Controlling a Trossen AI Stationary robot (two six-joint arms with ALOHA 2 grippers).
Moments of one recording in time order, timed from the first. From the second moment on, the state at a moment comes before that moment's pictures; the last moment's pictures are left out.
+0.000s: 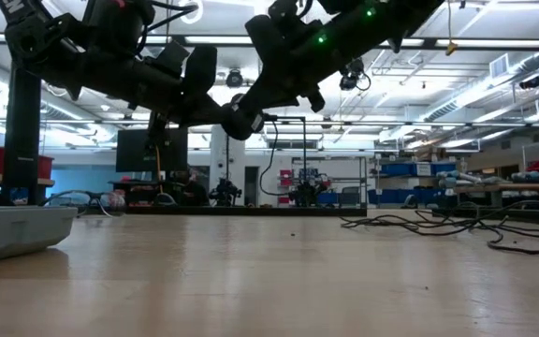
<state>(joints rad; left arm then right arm) 0.03 1.40 0.43 0.84 -0.62 -0.40 0.05 1.75 1.10 0.21 0.41 0.24</state>
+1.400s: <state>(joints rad) 0.03 1.40 0.43 0.67 -0.45 -0.27 0.01 1.69 1.10 0.08 0.47 0.30</state>
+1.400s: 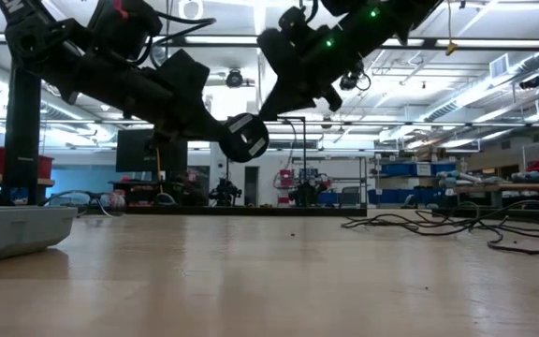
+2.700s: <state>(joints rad) 0.03 1.40 0.43 0.75 -0.56 -0.35 0.02 1.72 1.10 0.28 0.35 0.27</state>
